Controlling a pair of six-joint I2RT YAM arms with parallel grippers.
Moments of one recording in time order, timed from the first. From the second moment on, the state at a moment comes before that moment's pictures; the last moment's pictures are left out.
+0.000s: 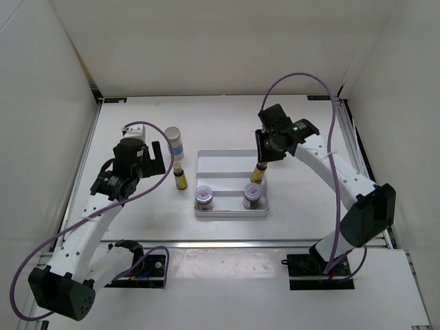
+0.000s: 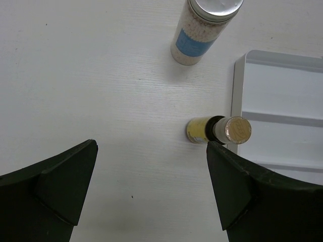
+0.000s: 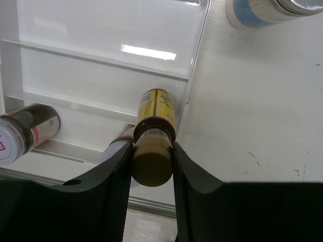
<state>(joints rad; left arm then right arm) -0.30 0.94 0.92 -0.61 -0.28 -0.28 0.57 1.52 1.47 -0.98 0.09 0.34</state>
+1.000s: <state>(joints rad) -0.33 1.01 0.92 -0.59 -0.15 -0.27 0.61 1.55 1.57 -0.95 0.14 0.36</state>
